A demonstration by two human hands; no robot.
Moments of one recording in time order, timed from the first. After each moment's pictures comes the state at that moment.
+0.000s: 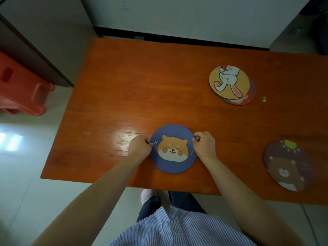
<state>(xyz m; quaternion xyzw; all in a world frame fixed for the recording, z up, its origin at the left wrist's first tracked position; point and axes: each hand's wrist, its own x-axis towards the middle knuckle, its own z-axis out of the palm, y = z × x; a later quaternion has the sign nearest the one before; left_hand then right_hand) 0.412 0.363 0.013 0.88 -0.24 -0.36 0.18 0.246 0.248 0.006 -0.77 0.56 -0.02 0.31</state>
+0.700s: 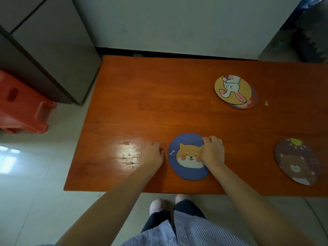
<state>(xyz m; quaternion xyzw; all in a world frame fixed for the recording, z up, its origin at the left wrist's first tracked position) 0.433 0.392 0.011 0.87 -0.41 -0.27 0.09 0.266 0.285 0.004 -0.81 0.57 0.03 0.14</state>
